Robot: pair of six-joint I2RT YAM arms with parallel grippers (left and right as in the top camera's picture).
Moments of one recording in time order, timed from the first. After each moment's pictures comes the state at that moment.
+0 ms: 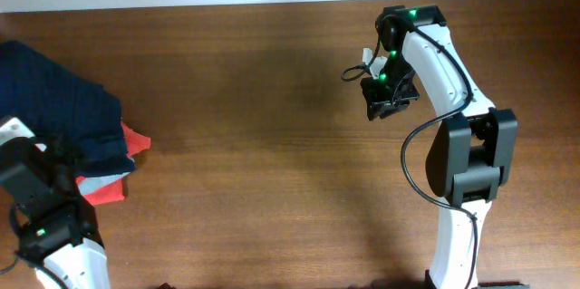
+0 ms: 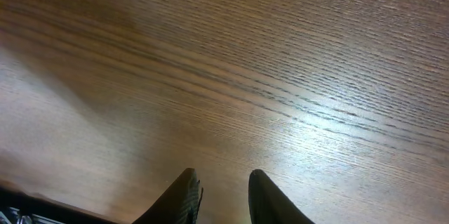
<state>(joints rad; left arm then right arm) 0.55 1.01 0.82 -0.29 -0.13 -0.15 0.13 2.23 2.01 -1.53 -0.18 -0.11</state>
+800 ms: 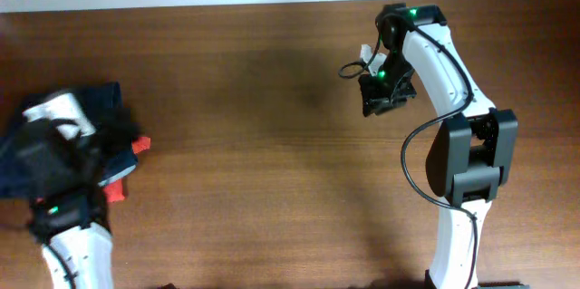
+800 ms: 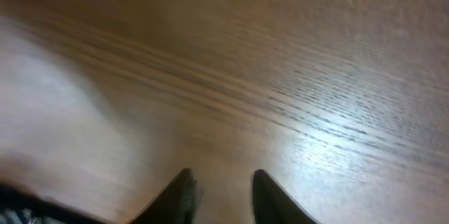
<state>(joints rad) 0.41 1.08 0.85 -0.33 0.23 -0.16 0.13 2.23 2.03 -1.50 -0.22 -0.11</state>
